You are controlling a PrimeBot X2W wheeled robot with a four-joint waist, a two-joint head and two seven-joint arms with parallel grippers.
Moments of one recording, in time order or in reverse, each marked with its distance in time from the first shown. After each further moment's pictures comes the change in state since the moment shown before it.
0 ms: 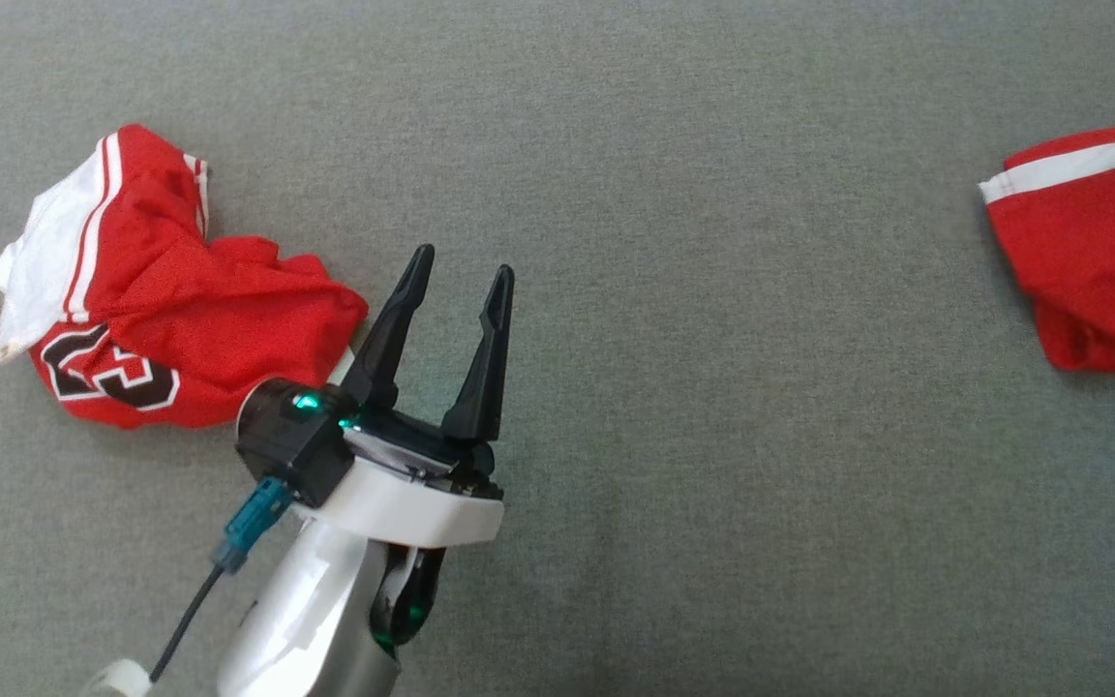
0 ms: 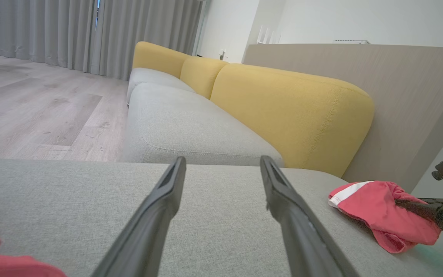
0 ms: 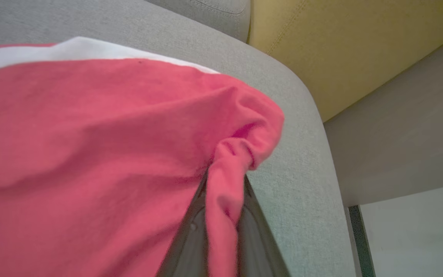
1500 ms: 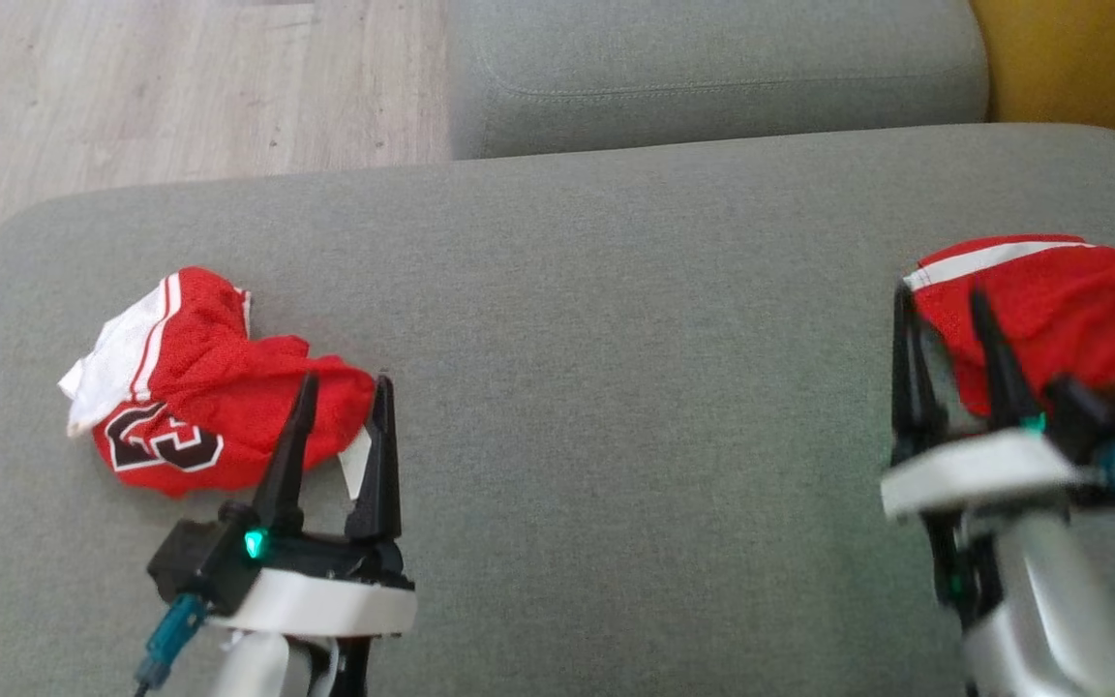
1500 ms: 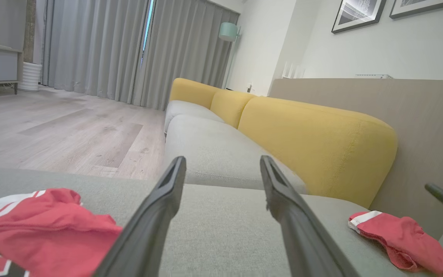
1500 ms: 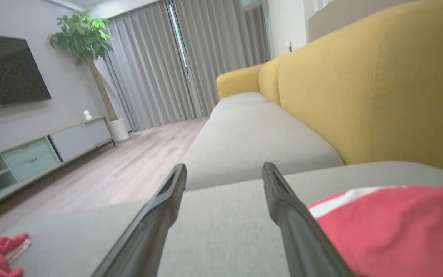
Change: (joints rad) left arm 0.231 0.001 0.197 -0.011 0.014 -0.009 0.000; right arm 0.441 0.617 -0.377 -0.592 -0.063 0.000 -0.213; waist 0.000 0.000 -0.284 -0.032
